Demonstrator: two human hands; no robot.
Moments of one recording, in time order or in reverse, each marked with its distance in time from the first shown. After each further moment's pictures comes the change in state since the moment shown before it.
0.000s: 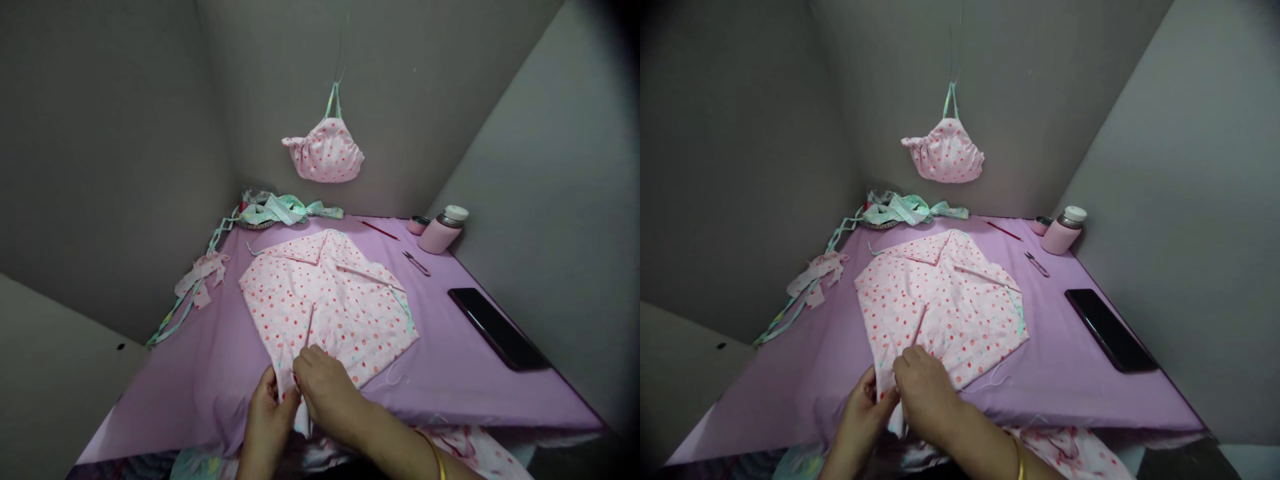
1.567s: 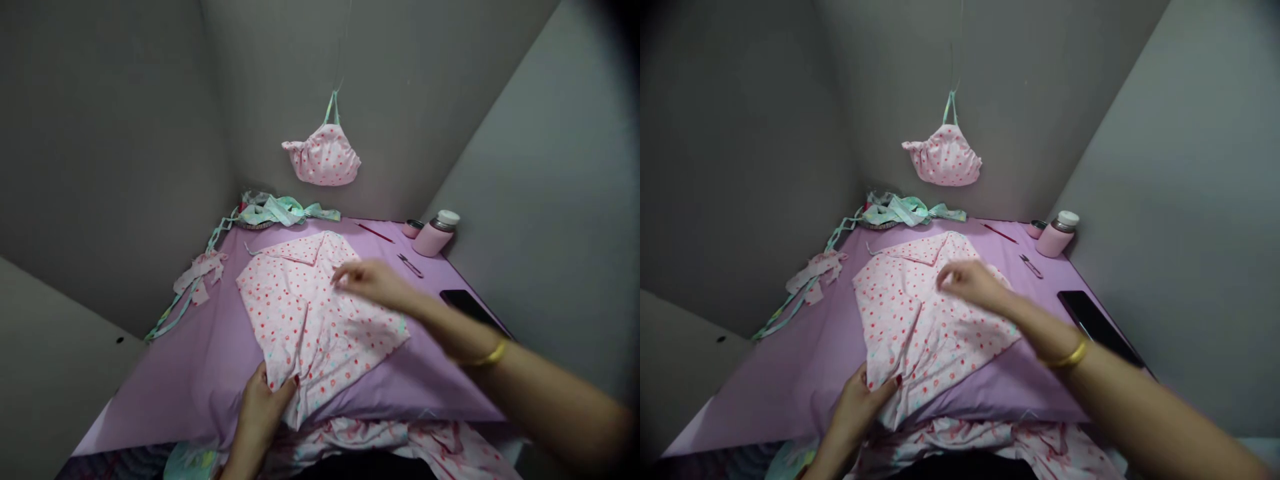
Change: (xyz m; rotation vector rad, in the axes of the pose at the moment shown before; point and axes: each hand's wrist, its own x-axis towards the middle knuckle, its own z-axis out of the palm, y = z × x) left_hand 0.005 0.005 -0.006 0.296 -0.042 -0.089; right_hand 0.037 0.071 -0.152 0.366 0.078 0.097
